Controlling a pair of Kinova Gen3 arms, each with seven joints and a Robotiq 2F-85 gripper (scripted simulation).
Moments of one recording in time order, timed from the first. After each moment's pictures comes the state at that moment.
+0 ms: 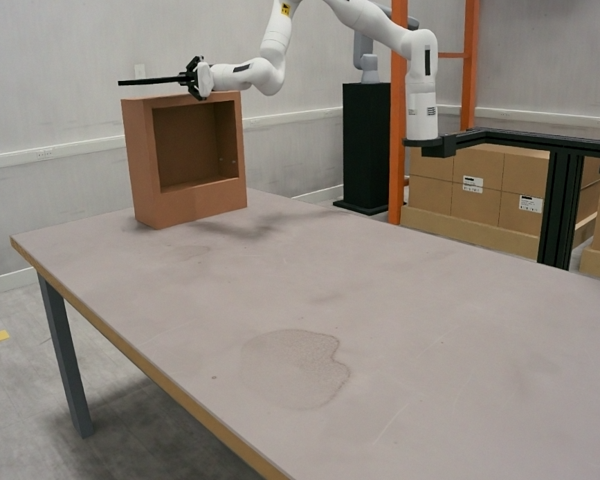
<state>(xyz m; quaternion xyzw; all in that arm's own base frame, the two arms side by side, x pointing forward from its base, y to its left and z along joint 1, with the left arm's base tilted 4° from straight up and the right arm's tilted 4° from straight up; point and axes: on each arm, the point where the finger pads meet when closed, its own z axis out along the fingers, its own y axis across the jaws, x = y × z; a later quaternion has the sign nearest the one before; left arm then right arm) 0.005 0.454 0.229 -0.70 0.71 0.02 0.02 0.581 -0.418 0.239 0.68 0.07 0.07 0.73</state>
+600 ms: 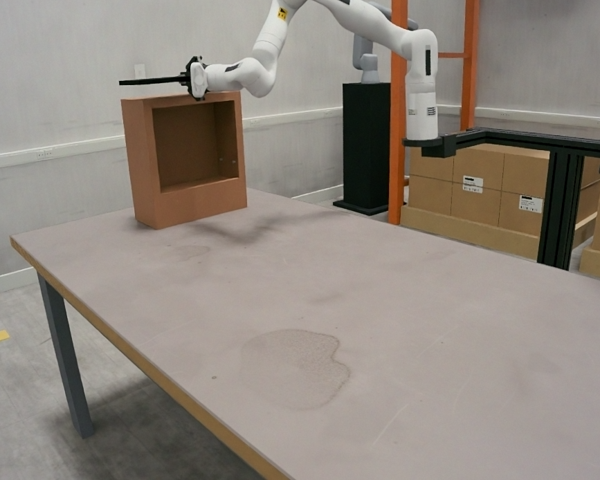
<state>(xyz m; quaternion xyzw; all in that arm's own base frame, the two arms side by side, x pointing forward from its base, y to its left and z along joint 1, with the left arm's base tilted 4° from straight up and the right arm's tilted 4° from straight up) 0.005 0.454 0.229 -0.70 0.71 0.02 0.02 0.580 -0.416 0.239 0.68 0.02 0.03 0.73</state>
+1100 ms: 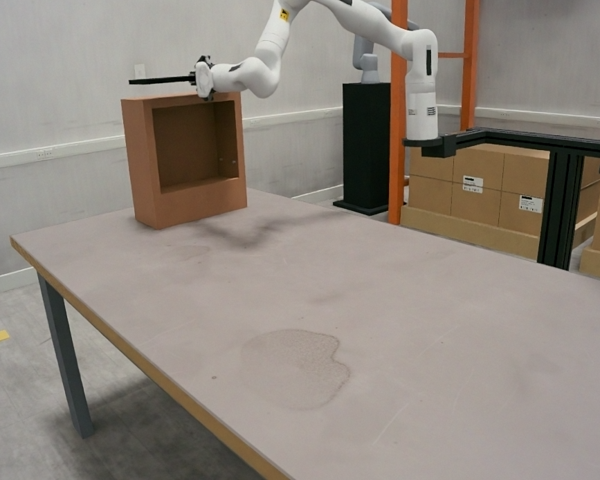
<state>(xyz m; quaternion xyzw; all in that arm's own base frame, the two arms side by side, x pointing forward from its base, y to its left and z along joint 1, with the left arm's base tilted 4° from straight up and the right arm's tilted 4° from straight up) 0.005 0.454 0.229 -0.70 0.71 0.02 0.02 0.566 -0.380 0.237 0.68 -0.01 0.00 0.73</state>
